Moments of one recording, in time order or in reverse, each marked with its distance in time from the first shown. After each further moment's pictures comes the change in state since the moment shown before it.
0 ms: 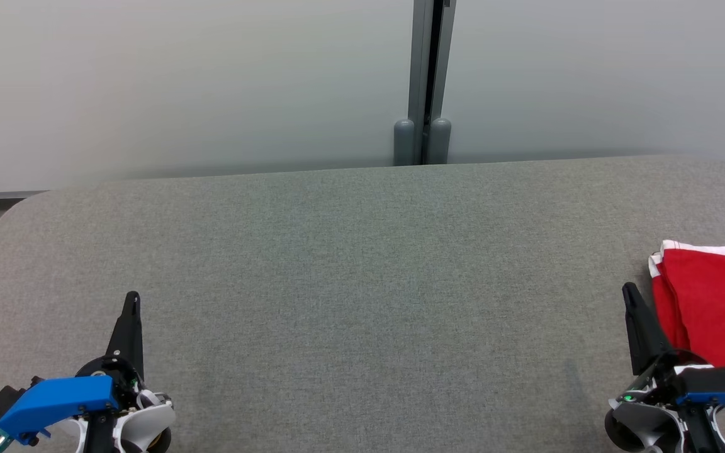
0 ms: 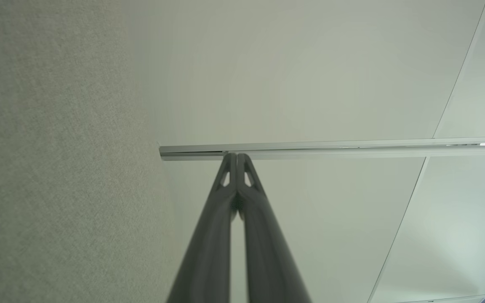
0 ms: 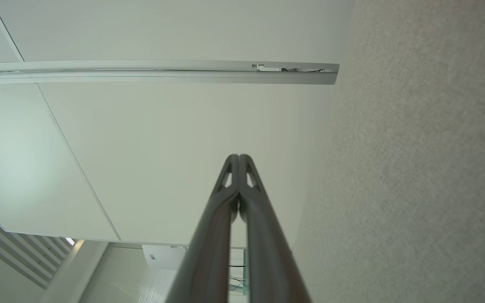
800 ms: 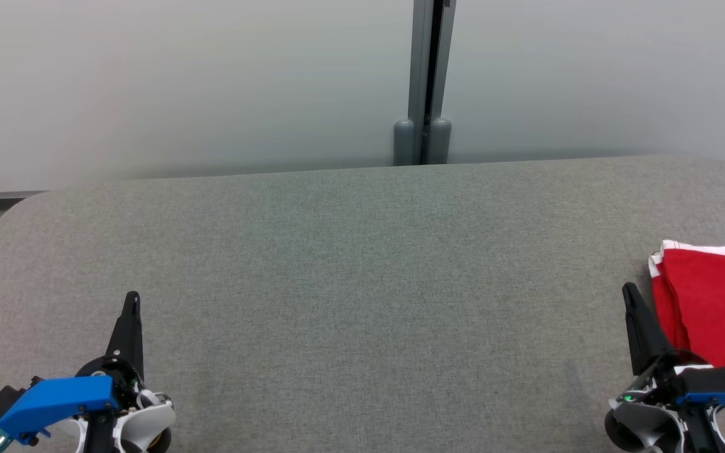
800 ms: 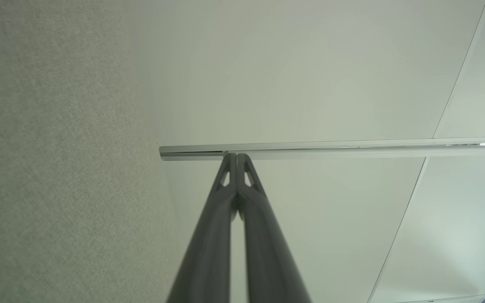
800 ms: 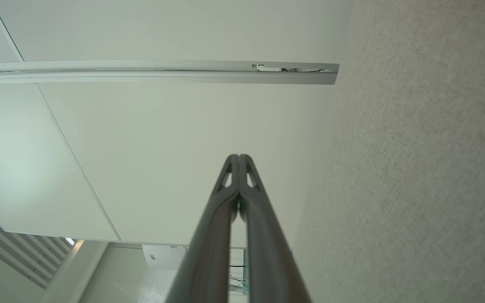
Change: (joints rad) left arm 0.000 0.000 0.000 0.000 0.000 0.000 0.000; right arm 0.000 0.000 0.000 0.000 0.000 0.000 0.000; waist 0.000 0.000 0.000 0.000
